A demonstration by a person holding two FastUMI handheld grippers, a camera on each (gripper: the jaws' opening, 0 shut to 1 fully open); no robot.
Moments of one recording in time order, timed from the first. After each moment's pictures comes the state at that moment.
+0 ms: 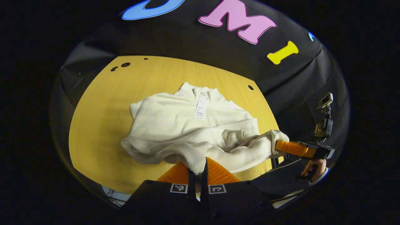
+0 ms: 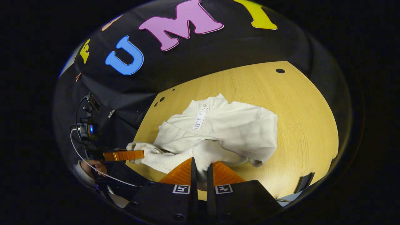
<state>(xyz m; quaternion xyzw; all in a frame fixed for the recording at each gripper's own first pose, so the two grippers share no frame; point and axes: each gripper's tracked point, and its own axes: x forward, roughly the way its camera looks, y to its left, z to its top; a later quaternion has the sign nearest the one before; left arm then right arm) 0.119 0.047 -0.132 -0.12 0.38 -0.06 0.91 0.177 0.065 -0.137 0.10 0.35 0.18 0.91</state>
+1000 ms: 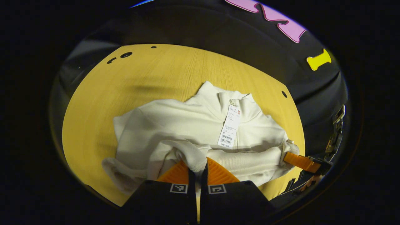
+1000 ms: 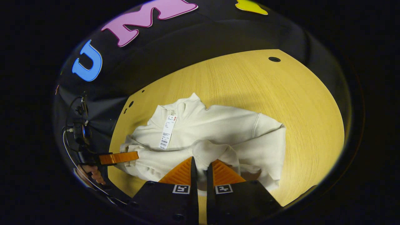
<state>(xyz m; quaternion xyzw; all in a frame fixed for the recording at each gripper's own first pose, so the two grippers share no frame) 0.262 0.071 -0.216 -0.13 0.43 0.01 0.89 0.298 0.052 -0.233 0.10 0.41 0.11 0.90</state>
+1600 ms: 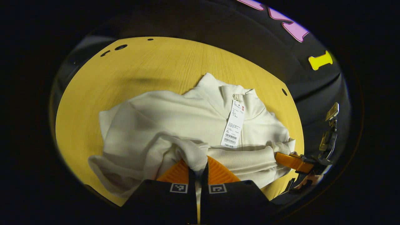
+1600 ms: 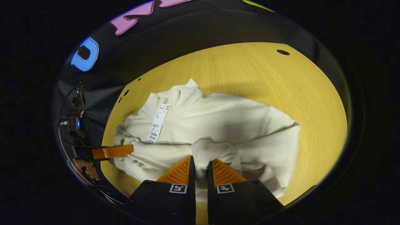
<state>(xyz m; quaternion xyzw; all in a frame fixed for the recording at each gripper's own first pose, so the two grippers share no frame) 0.271 0.072 -0.235 -0.15 0.43 -0.01 0.89 0.308 0.053 -0.269 0.06 0.43 0.12 0.89</state>
